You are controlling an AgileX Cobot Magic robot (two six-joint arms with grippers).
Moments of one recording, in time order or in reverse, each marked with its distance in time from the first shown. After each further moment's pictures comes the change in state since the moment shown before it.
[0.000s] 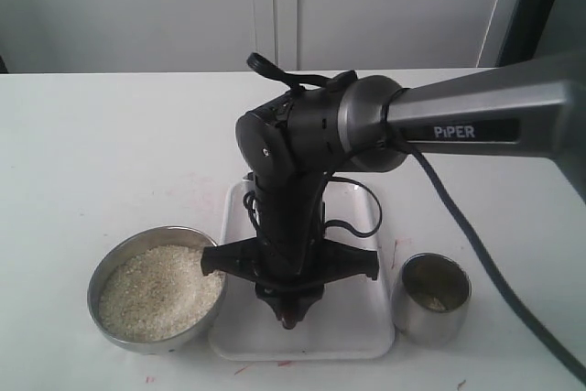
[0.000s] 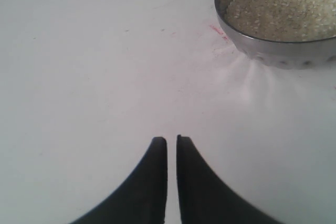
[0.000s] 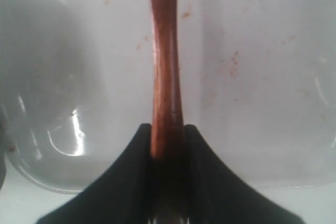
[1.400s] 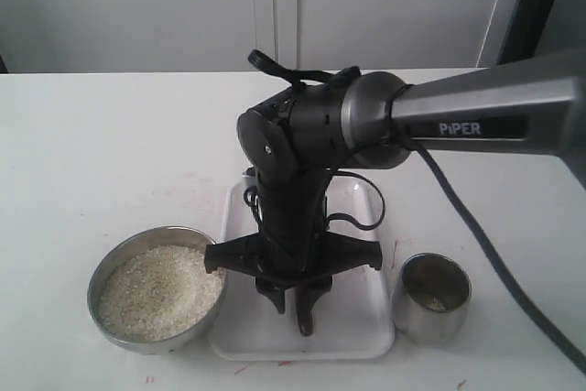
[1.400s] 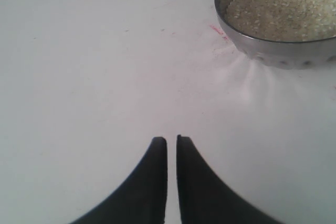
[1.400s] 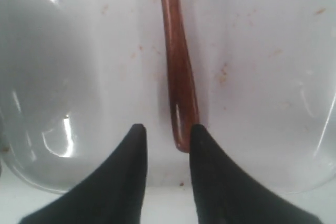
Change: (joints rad) left arm 0.000 0.000 0.000 0.000 0.000 0.000; right arm -0.002 -0.011 -0.001 -0.032 0.004 -0.039
